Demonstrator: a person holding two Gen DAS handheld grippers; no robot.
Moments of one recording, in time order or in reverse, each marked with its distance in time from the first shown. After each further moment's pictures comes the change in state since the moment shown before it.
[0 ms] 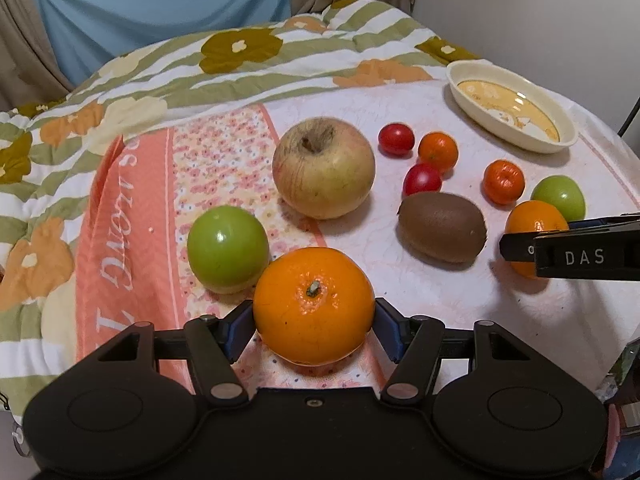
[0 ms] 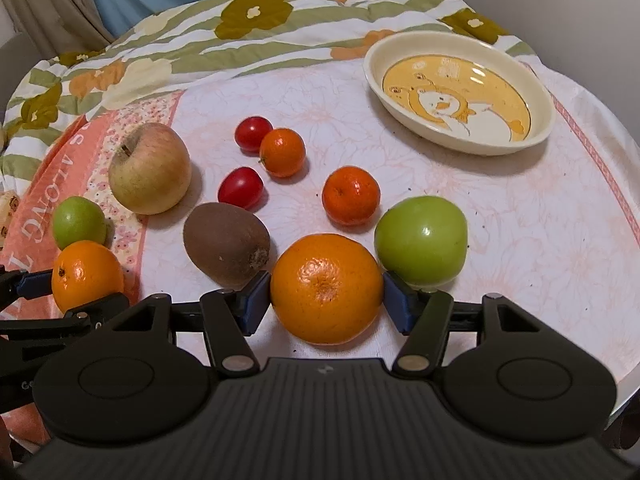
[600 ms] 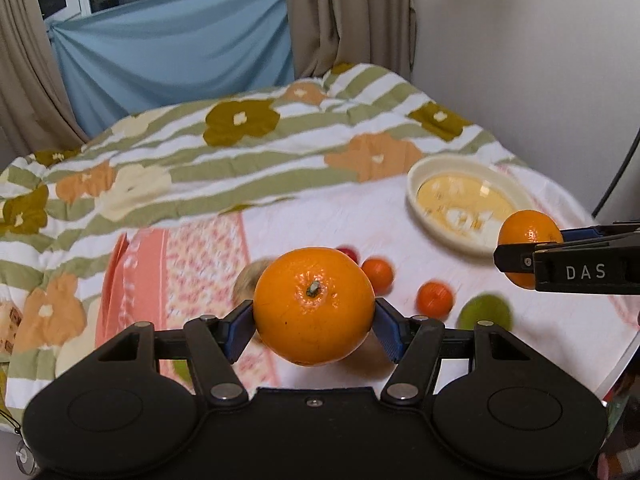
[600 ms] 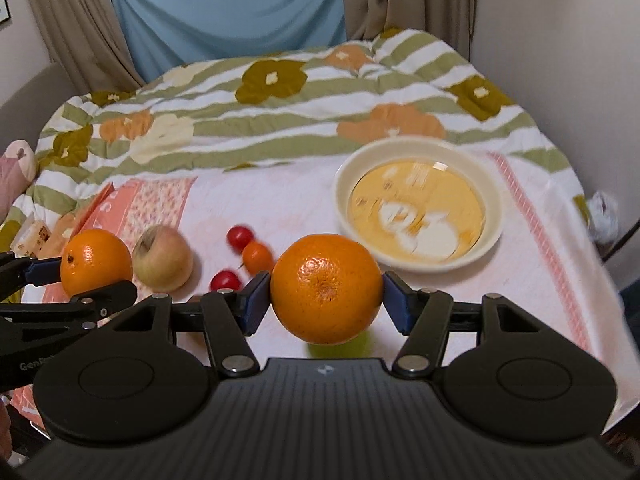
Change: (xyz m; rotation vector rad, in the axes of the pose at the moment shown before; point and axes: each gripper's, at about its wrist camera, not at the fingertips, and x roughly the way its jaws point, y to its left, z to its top) left arm -0.067 -0.064 0.069 -0.029 -0.159 0.040; right arm -0.077 -0.069 0.064 -0.060 -0.150 0.083
